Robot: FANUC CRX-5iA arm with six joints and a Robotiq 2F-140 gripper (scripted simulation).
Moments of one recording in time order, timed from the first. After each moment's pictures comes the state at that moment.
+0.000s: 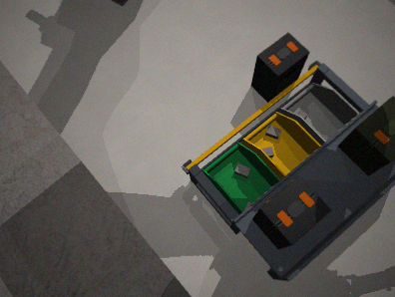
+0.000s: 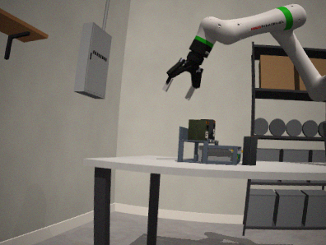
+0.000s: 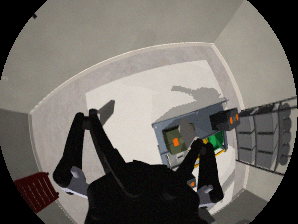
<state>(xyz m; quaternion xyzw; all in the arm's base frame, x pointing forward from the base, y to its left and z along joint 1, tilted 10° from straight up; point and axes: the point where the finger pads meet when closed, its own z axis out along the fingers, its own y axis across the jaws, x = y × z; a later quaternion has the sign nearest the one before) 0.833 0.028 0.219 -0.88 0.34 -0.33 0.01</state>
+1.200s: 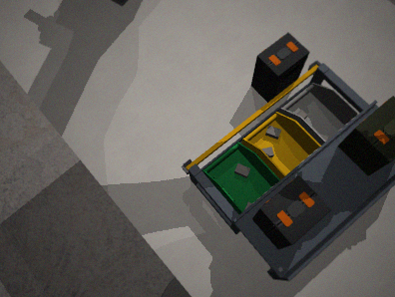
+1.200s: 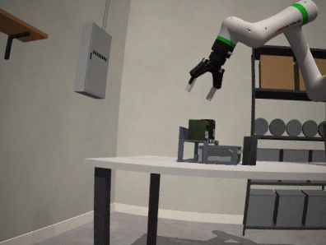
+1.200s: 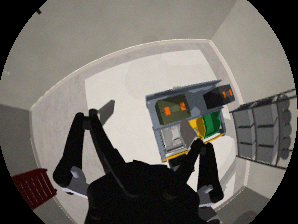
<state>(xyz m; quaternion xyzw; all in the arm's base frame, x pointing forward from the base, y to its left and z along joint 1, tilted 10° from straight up) 0.734 0.045 0.202 -0.88 0.34 -0.33 0.01</state>
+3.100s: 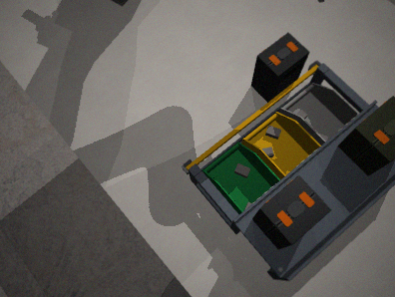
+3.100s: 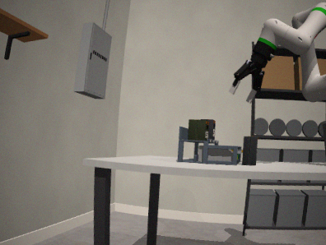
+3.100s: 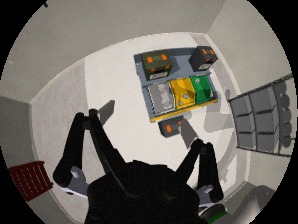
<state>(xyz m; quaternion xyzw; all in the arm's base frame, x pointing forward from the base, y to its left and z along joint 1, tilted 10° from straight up) 0.549 0.076 0.166 -0.88 0.34 -0.32 0.01</state>
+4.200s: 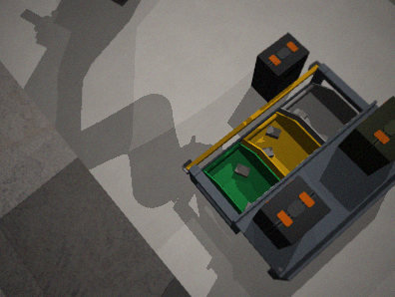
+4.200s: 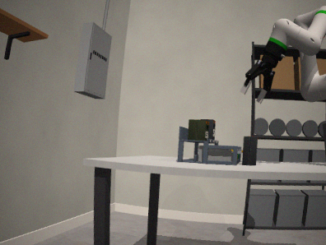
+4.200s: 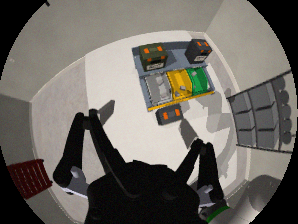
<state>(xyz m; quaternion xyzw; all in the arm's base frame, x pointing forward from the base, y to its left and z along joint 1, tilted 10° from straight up) 0.501 0.085 0.160 -0.88 0.34 -0.33 0.01</state>
